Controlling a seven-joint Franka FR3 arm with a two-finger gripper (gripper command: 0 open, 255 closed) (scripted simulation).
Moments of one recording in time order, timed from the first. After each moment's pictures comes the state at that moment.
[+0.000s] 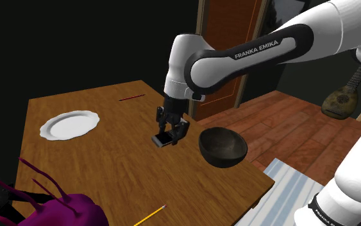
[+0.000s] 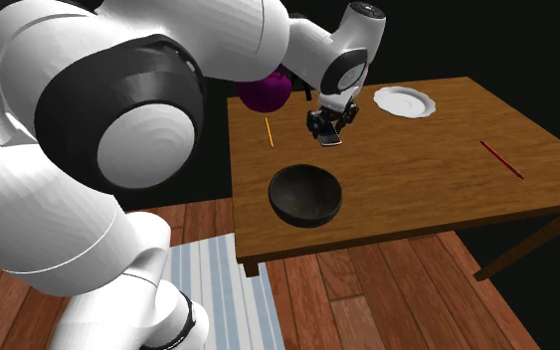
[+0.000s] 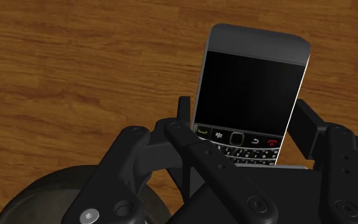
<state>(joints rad) -0.26 0.12 0.82 -1.96 0.12 2.15 2.00</state>
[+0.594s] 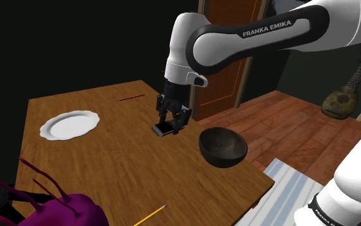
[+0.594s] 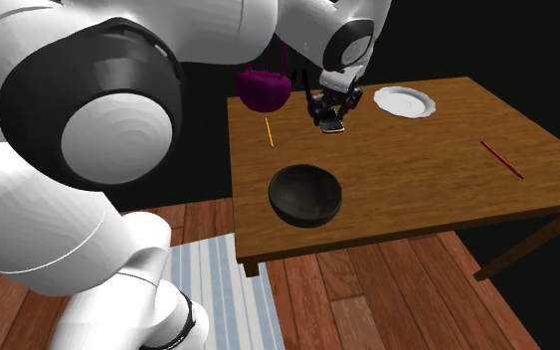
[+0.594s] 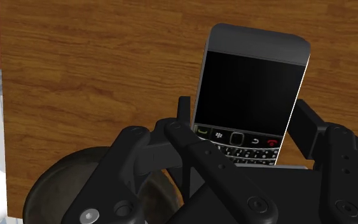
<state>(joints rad) -0.27 0.06 0.82 -1.88 0.16 2.03 1.99</state>
